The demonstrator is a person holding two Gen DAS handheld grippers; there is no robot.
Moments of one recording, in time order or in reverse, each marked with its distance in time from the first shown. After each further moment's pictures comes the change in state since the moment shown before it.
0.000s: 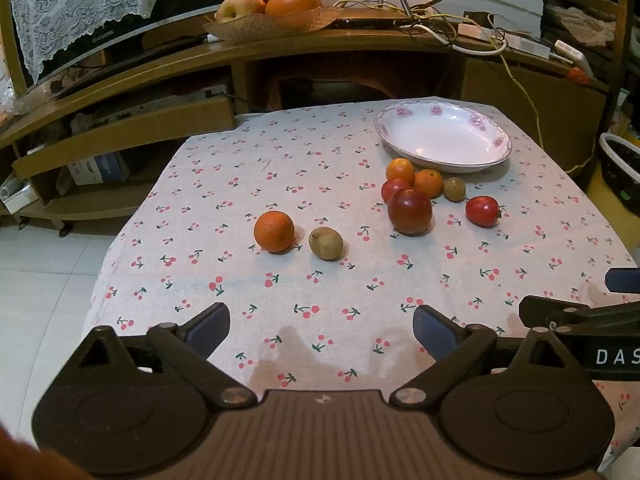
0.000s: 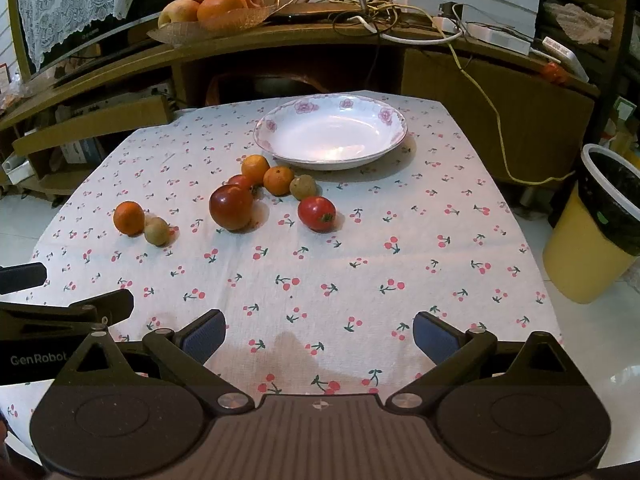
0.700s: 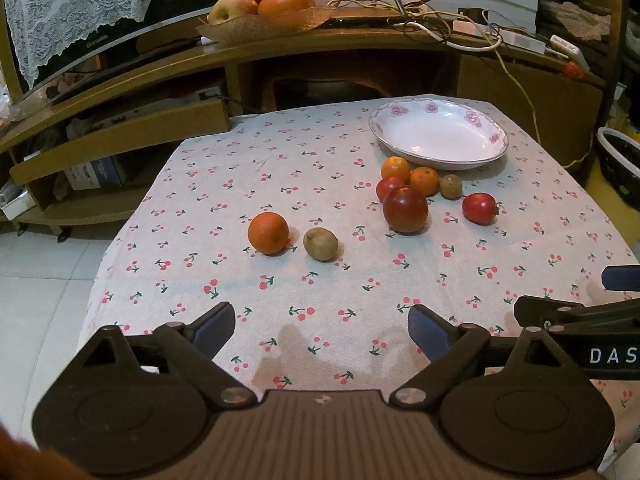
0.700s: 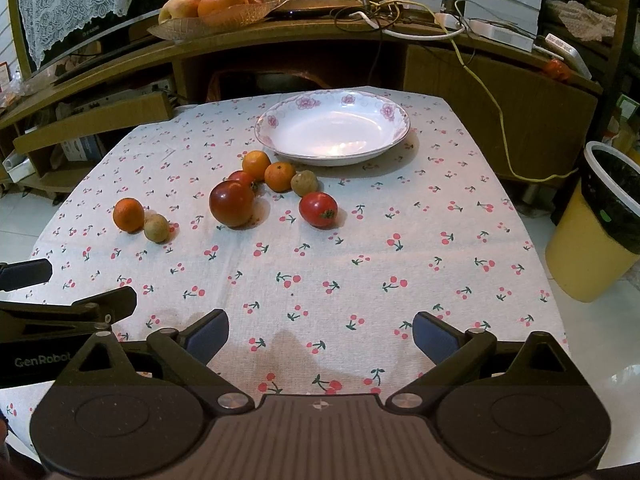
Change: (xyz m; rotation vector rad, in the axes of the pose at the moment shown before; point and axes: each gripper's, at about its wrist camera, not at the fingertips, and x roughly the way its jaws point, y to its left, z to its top) left arm 0.003 -0.005 0.001 0.017 0.000 -0.002; right arm 0.002 0.001 0.000 -0.001 0.007 -0.001
